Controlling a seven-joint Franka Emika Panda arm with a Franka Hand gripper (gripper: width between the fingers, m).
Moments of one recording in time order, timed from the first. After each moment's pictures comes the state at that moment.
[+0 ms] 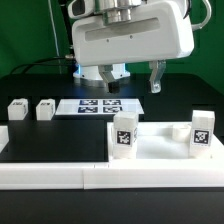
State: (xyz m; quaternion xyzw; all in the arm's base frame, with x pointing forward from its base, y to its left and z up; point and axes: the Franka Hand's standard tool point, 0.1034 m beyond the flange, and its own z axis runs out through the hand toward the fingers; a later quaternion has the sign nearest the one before) arm 0.578 0.022 0.115 -0.88 0.46 -0.05 0.09
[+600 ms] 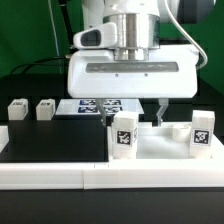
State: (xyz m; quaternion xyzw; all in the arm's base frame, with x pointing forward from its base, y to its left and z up) arm 0.567 0.020 0.046 -0.99 0.01 -0.13 -0.02
